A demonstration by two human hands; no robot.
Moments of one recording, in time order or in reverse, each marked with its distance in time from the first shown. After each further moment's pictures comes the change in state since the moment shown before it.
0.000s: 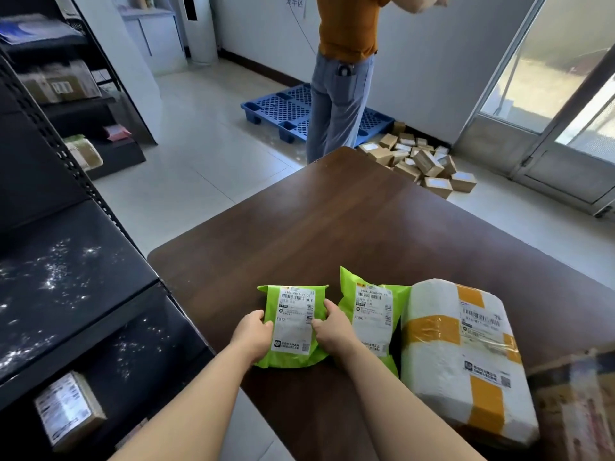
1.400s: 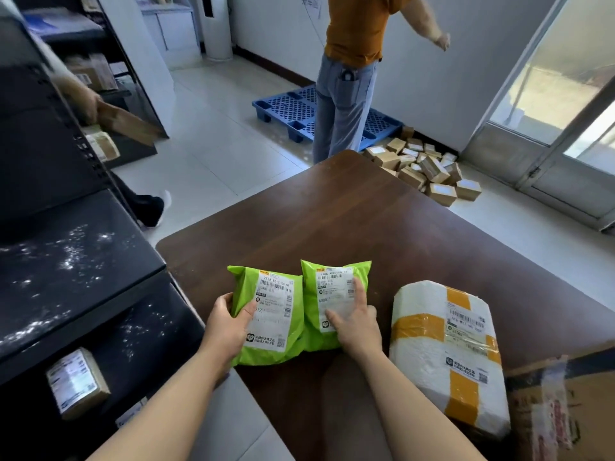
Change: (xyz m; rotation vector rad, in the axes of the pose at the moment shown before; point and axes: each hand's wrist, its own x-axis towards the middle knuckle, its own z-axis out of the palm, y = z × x) left_hand -0.052 -0.005 -0.022 -0.711 0.167 0.035; right_hand -0.021 0.028 -0.050 -0.177 0.230 -0.035
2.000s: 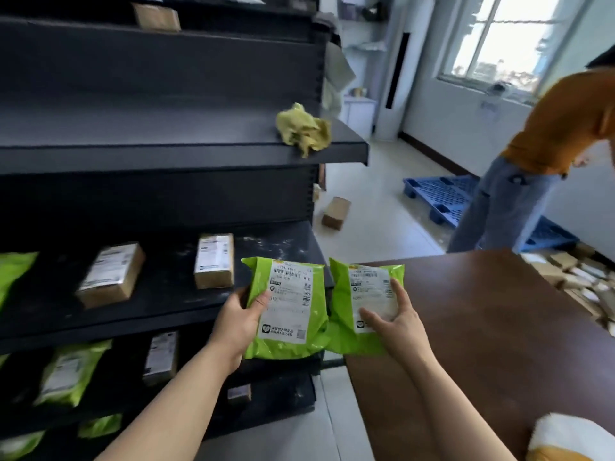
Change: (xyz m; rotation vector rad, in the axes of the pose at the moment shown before) left_hand -0.137 0.037 -0.222 -0.366 0.420 0.156; right_hand -0.110 -0.172 0.041 0.092 -0.226 -0.584
